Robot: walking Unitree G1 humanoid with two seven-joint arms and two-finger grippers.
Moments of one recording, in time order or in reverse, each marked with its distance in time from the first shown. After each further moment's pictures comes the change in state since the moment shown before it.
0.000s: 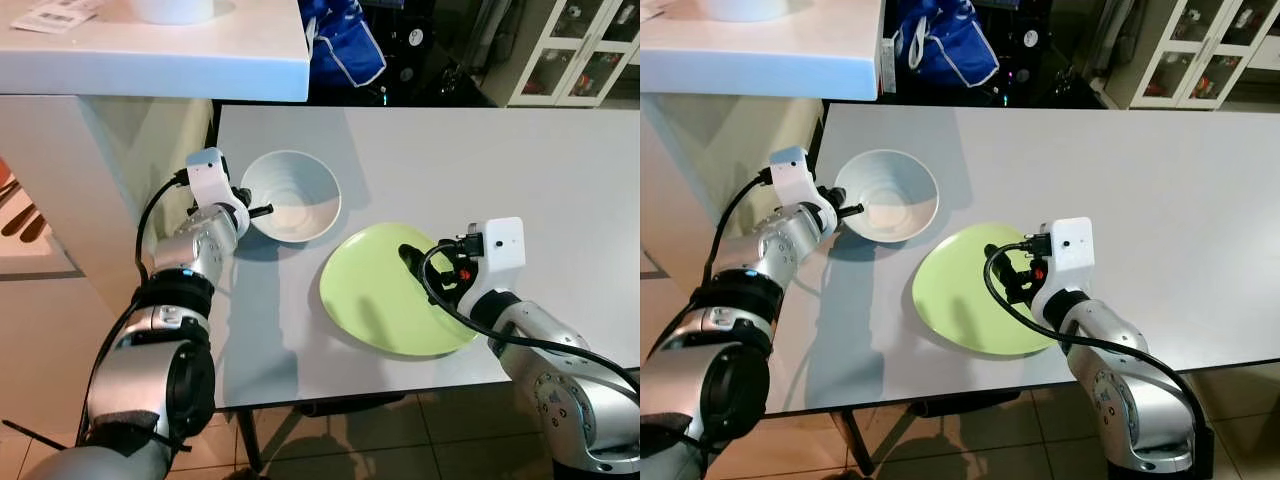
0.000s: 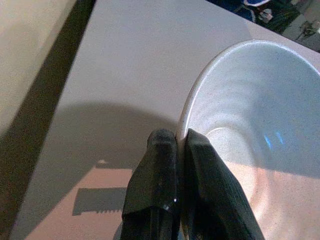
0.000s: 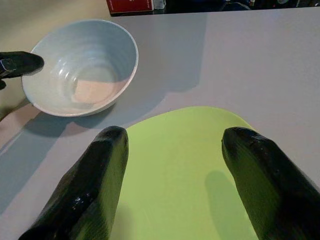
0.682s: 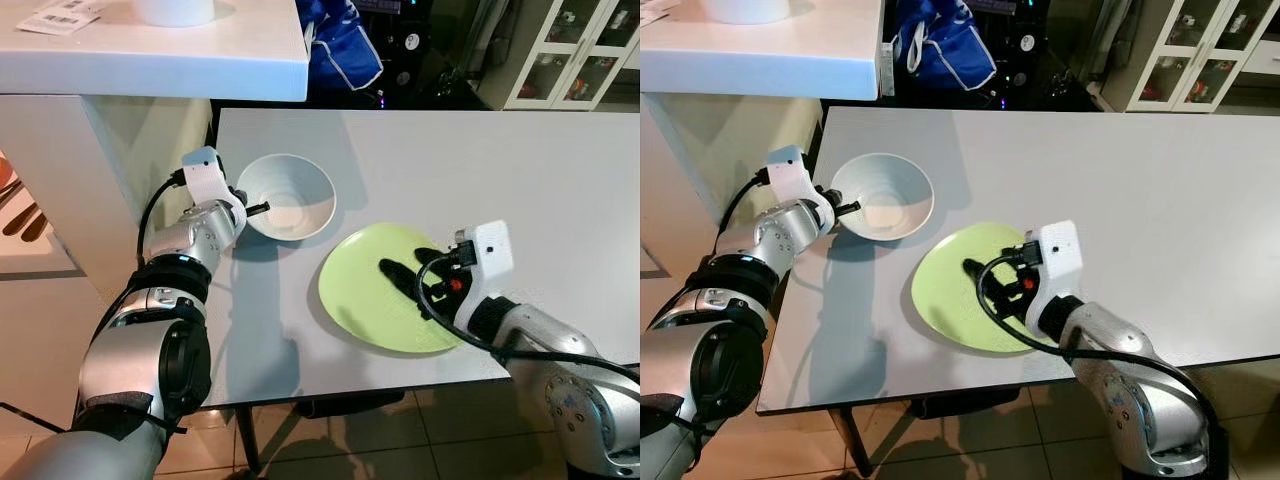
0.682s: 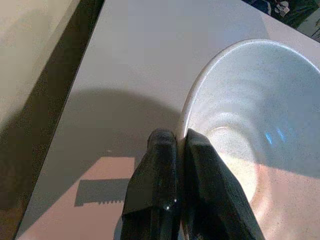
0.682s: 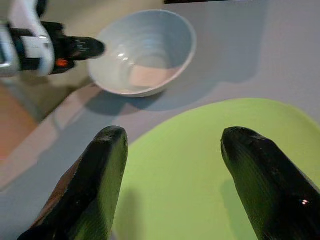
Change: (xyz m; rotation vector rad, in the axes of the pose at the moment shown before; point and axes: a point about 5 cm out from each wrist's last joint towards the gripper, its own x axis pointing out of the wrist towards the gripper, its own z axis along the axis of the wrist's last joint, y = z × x) left arm 0.004 0.002 0.004 -0.031 0.049 0.046; right arm -0.007 0.013 0.001 0.021 0.051 0.234
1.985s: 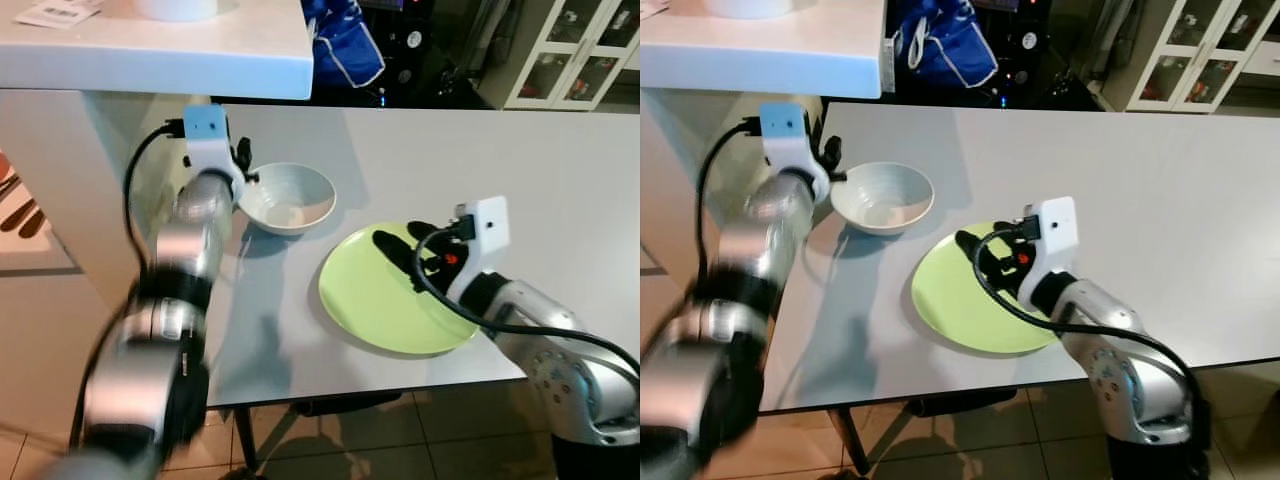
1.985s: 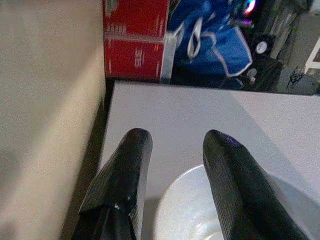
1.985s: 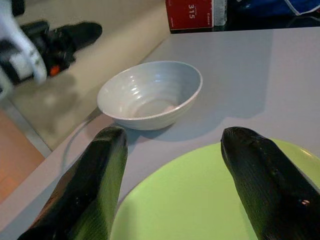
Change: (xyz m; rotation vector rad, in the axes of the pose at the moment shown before) left arm -0.026 -0.020 0.025 0.376 -0.429 -0.090; right arm 0.019 -0.003 0.017 0.011 -0.106 0.010
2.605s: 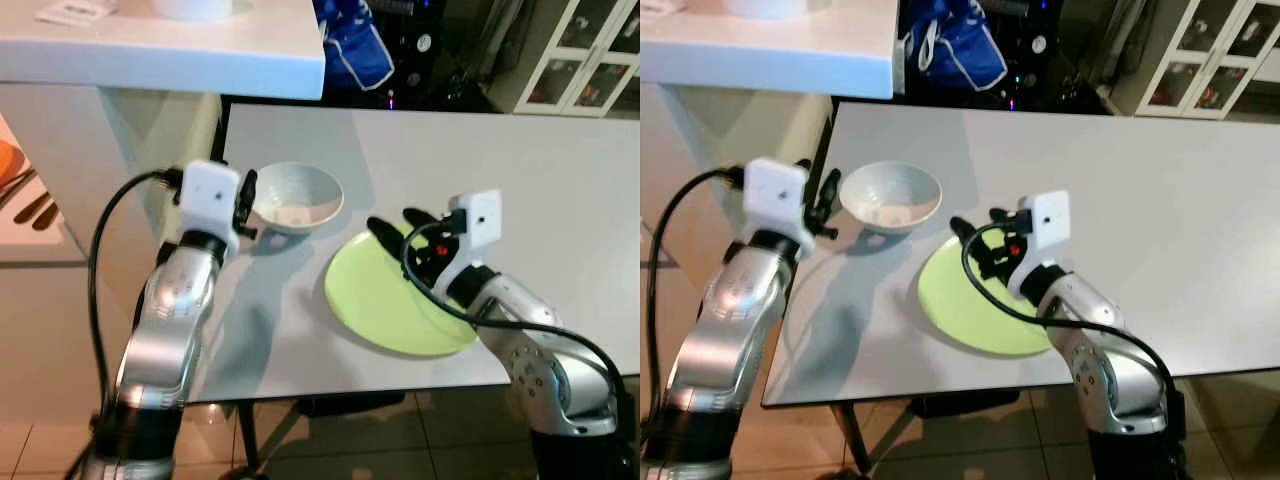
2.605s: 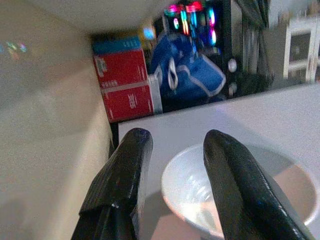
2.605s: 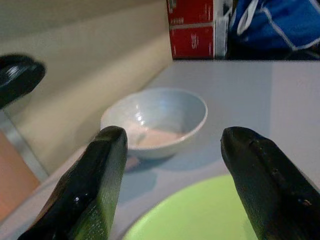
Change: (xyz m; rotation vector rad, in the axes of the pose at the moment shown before) left arm -0.091 -0.006 0.000 0.201 -0.193 -0.102; right arm 0.012 0.002 0.002 -0.027 -0.124 -0.017
